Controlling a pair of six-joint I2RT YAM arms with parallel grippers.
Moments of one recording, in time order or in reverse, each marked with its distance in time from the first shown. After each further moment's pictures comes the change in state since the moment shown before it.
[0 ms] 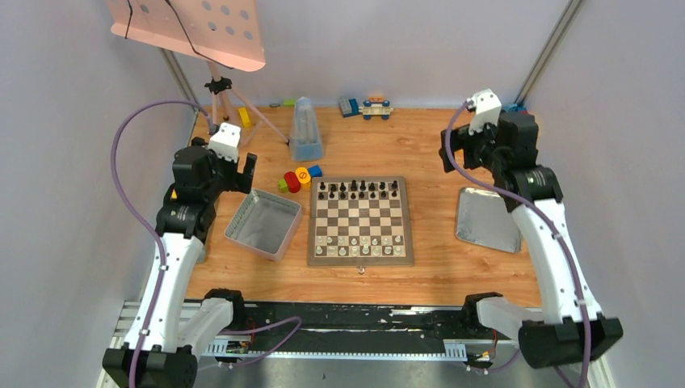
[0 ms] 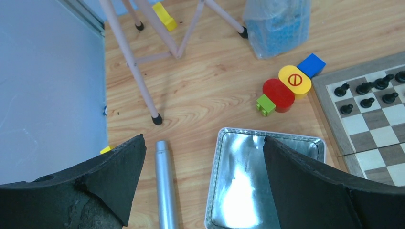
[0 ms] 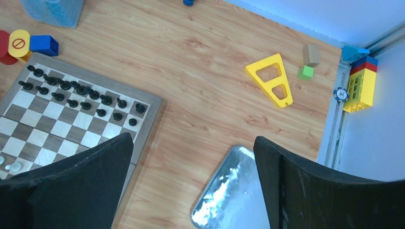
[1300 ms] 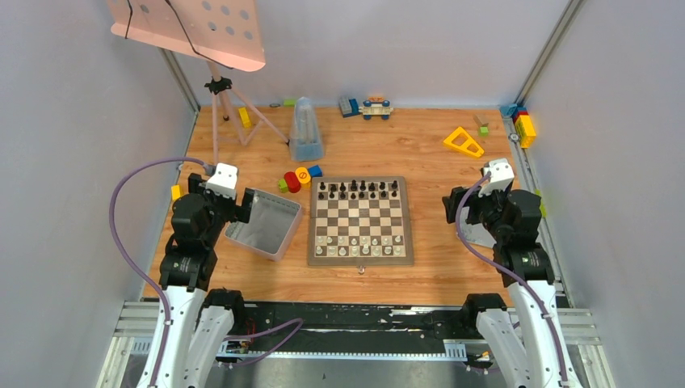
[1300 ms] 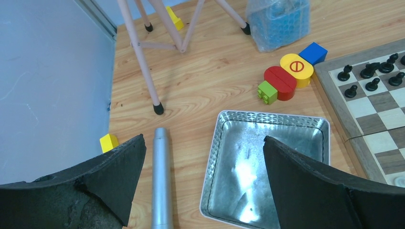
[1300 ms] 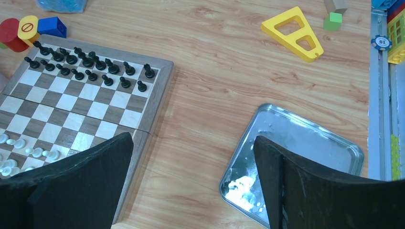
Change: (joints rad) left arm 0.004 -0.394 -0.343 0.105 -0.021 0.008; right arm -0.118 -0.597 -0.705 0.250 -0.099 0.137
